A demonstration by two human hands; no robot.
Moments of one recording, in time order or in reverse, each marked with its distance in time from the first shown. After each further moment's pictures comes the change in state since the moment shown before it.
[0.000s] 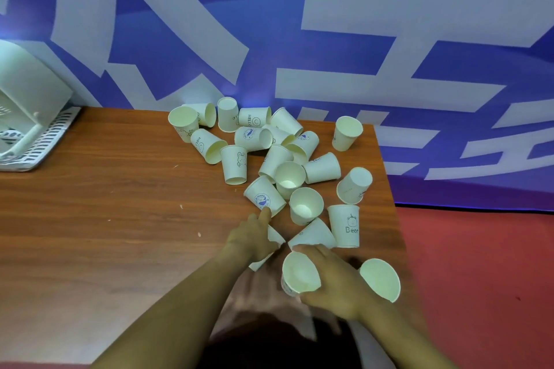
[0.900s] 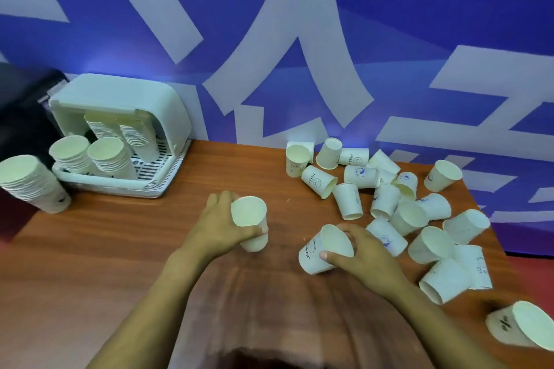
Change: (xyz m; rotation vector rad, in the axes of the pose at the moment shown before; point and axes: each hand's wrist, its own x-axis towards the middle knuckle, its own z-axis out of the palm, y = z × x) left_hand -0.105 -0.293 -0.189 -0.470 0.440 0.059; right_hand 0.132 -0.228 0.059 0.192 0.356 0.130
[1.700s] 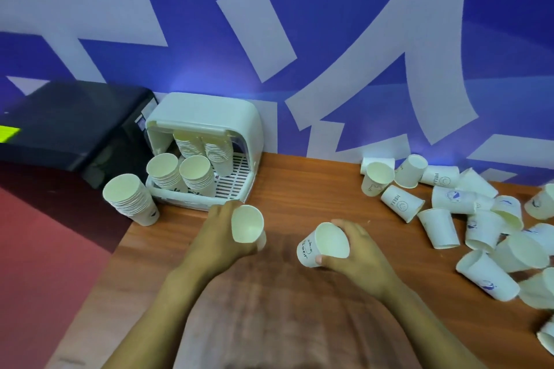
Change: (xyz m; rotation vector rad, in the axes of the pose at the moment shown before) left_hand 0.012 -0.107 -0.141 0.058 0.080 -0.006; right_hand 0.063 -0.147 0.120 0.082 -0.093 -0.086
